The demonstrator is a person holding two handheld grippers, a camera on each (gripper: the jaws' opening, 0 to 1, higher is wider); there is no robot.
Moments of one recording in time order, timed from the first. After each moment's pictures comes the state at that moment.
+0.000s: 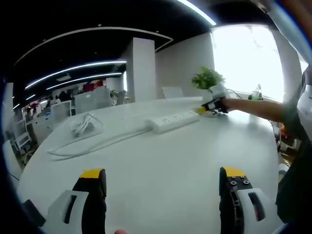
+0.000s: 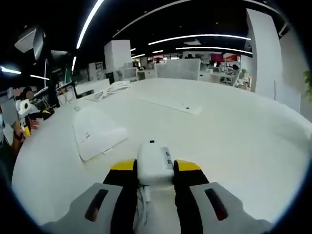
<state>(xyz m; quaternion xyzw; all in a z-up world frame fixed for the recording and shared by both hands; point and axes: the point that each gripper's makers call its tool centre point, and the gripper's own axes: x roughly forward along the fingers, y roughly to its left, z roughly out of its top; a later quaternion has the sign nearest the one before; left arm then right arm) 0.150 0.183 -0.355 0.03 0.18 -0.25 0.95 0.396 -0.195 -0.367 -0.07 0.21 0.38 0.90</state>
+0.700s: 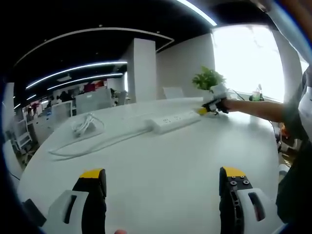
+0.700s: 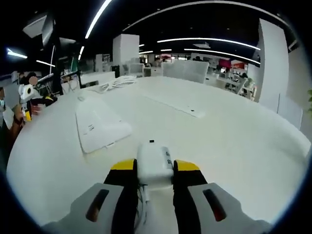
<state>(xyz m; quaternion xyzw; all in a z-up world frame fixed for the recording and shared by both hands) 0.149 0.184 -0.355 0.03 0.17 -0.25 0.95 0.392 -0.193 -0.364 -0.14 0.20 0.39 0.89</state>
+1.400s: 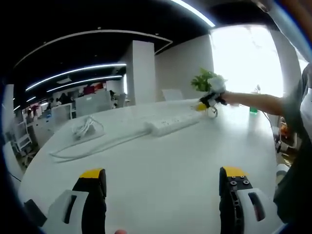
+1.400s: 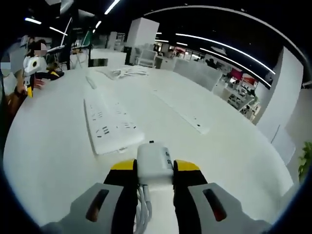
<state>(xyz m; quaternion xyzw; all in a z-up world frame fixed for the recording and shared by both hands) 0.142 0.183 -0.349 0.03 0.16 -0.25 0.95 0.375 -0.171 -0.330 -0.27 0.20 0.40 0.85</state>
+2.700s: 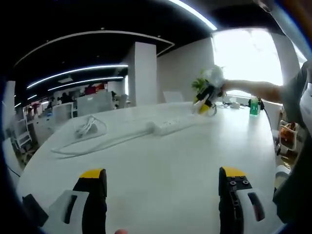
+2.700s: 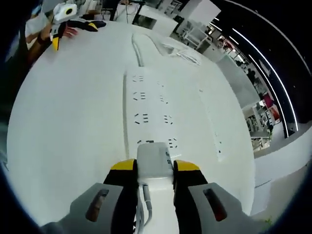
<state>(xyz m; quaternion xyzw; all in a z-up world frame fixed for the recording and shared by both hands) 0.138 0.194 -0.354 0.02 0.16 -0.25 0.95 0.330 -0.107 -0.330 -0.49 0.25 0.46 0.69</state>
